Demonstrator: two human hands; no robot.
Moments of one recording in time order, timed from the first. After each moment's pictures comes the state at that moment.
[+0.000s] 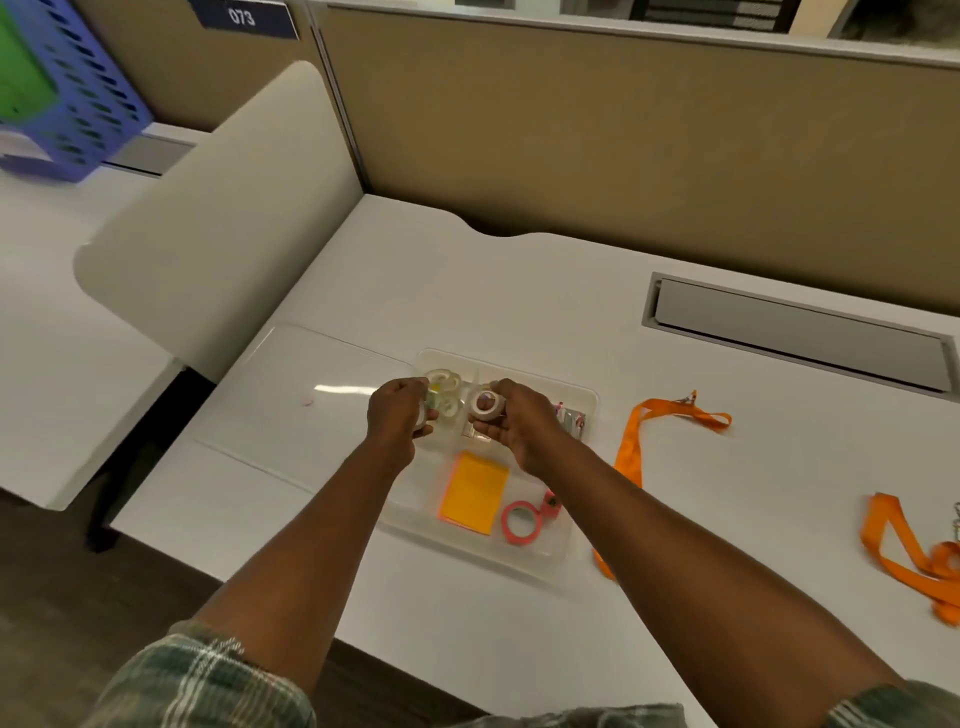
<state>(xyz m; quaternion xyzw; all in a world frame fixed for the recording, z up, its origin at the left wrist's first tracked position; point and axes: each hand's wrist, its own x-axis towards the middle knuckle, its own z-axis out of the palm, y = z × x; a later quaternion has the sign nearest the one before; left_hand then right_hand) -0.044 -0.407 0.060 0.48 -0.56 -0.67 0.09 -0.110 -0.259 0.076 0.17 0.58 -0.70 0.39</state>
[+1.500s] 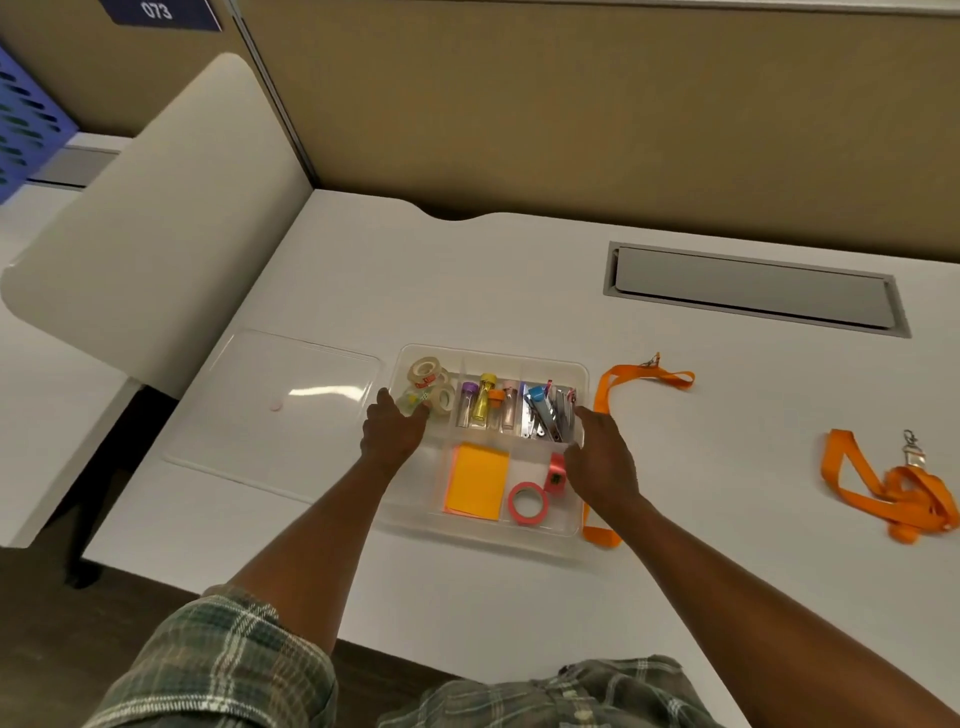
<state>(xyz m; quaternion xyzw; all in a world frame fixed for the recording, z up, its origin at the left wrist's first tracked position) -0.035 -0.384 0.026 0.40 -0.83 -0.38 -0.08 -0.080 -0.112 0.012 -0.04 0.93 -0.34 0.15</state>
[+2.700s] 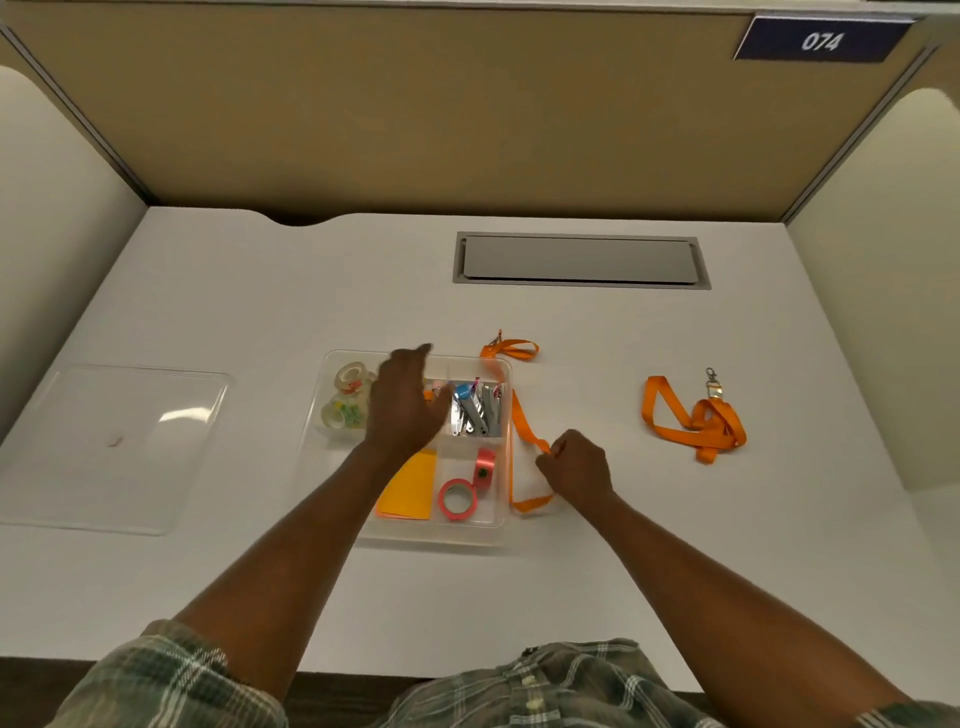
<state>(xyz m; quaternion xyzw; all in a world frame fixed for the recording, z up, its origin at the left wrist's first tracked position) -0.088 -0.173 0.065 0.05 -0.96 -0.28 0.07 -0.079 0.066 0.011 0.13 0.91 -0.34 0.20</state>
